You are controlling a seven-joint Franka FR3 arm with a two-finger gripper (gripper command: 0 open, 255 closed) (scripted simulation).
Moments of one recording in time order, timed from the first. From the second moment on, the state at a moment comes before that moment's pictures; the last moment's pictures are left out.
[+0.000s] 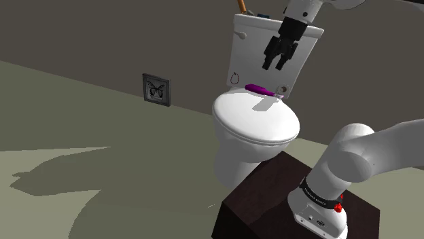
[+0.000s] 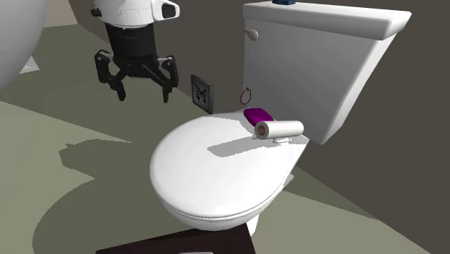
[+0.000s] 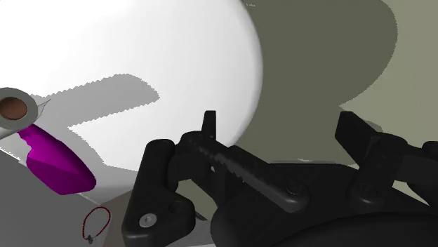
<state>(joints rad) 0.00 -0.76 -0.07 -2.26 0.06 1.62 0.08</state>
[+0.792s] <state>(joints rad) -0.02 -0.64 -0.28 -2.30 -0.06 1.74 -0.22</state>
